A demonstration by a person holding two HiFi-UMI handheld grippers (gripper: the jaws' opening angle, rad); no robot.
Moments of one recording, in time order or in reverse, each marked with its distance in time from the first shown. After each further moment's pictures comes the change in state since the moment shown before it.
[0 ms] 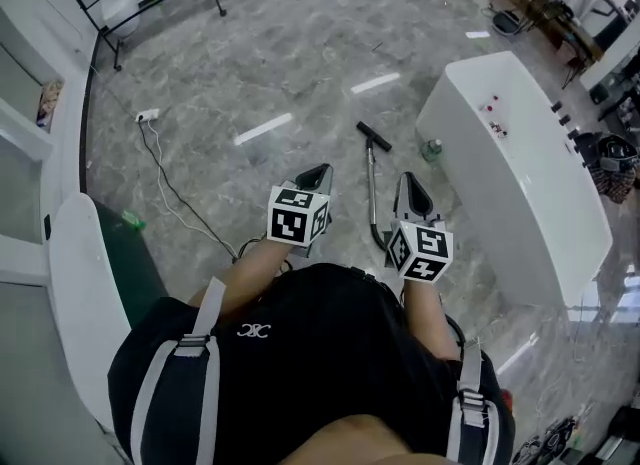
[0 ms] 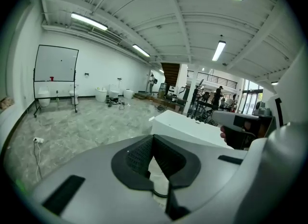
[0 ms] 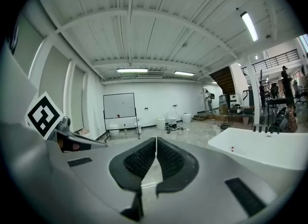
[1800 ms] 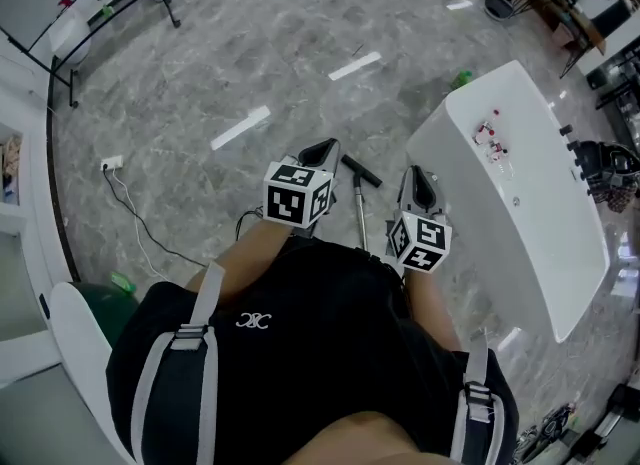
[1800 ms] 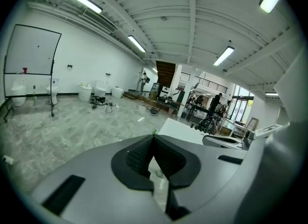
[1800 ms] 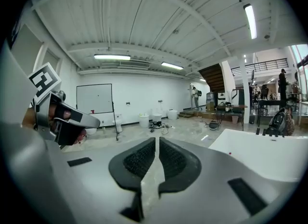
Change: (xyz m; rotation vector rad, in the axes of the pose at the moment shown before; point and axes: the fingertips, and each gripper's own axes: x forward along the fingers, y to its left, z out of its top) left arm 0.363 0.175 0.223 -0.009 0.018 -0.162; right arm 0.411 -0.149 0.041 0.017 0.053 -0.187
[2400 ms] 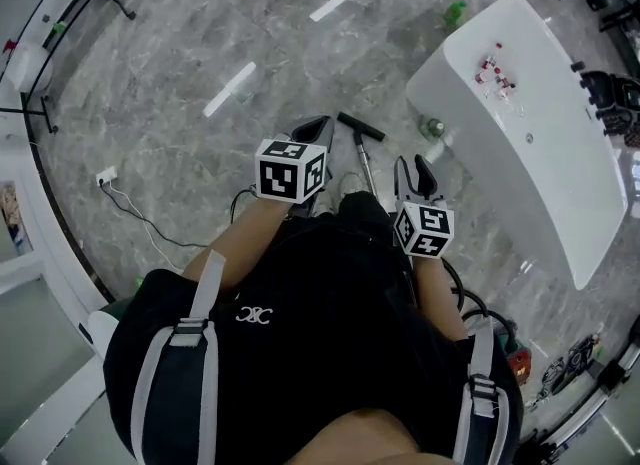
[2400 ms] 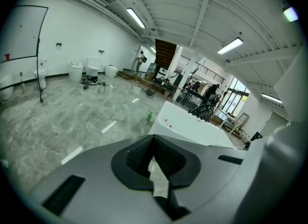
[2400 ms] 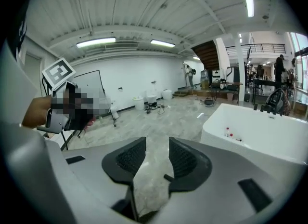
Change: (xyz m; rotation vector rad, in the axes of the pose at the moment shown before) left arm 0.129 0.047 -0.014 -0.044 0.245 -0.094; right arm 0.076 -0.040 -0.078 0.113 0.239 -0.035
